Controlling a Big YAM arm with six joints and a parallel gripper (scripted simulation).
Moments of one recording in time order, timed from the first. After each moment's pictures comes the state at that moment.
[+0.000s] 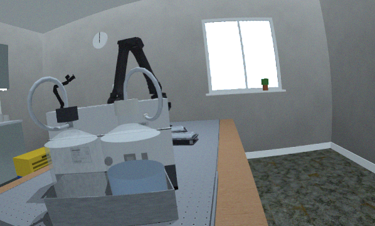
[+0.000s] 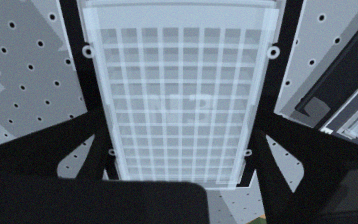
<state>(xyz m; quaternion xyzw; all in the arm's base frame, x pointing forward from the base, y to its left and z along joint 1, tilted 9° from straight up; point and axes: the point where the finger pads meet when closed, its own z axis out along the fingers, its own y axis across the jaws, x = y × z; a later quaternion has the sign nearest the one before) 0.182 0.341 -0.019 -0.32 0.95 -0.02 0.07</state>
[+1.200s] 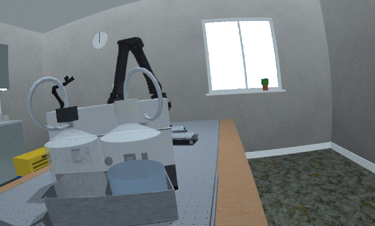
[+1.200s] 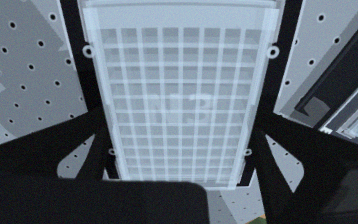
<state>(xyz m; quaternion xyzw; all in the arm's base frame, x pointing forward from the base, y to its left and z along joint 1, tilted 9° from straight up) 0.182 0.341 -0.018 -0.32 0.95 -0.02 0.07</state>
